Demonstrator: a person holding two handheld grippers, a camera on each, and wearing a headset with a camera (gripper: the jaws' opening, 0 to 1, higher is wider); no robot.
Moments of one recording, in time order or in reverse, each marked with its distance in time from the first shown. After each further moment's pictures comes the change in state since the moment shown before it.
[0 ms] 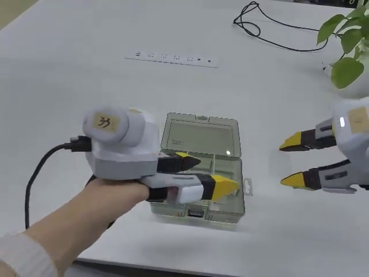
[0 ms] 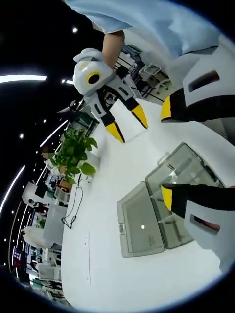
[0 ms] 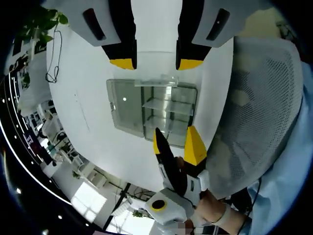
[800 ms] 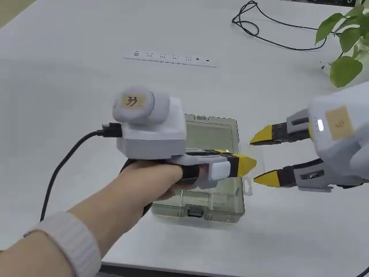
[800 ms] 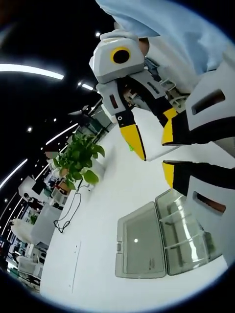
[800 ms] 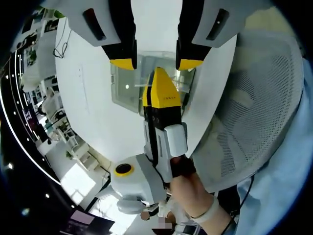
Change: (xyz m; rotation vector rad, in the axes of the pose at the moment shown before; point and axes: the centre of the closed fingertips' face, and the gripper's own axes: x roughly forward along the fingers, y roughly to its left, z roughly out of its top) left arm 0.021 -0.026 0.018 -0.142 -0.042 -0.093; right arm 0.003 0.011 0.048 -0.137 -0.059 -0.003
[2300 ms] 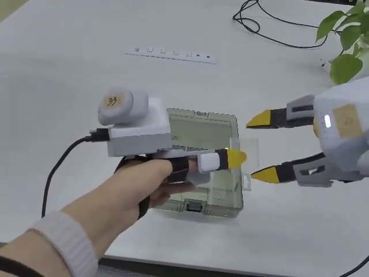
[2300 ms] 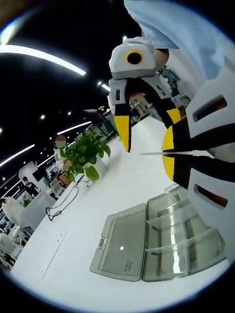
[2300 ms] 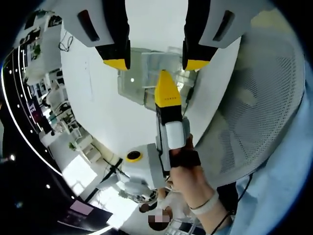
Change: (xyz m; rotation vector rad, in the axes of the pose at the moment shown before) left arm -0.009 0.000 0.000 -0.193 -0.065 -0.047; right arm -0.009 -0.010 0.013 0.013 -0.070 -0.029
